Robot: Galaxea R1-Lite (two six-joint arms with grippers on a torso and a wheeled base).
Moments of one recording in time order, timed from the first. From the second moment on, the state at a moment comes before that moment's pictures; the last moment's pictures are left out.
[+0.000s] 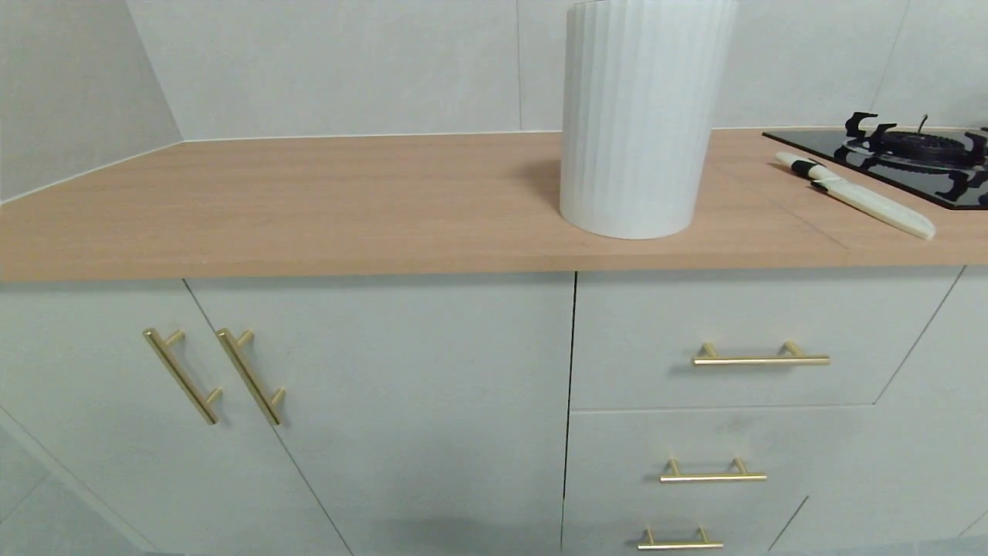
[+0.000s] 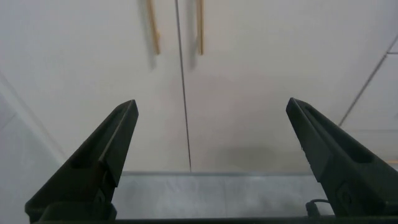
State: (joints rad) left arm 0.00 0.00 0.00 0.00 0.01 0.00; right arm 0.00 0.00 0.00 0.00 0.01 0.01
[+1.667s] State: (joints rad) left arm 0.00 0.00 0.00 0.00 0.01 0.00; right arm 0.00 0.00 0.00 0.00 0.01 0.01
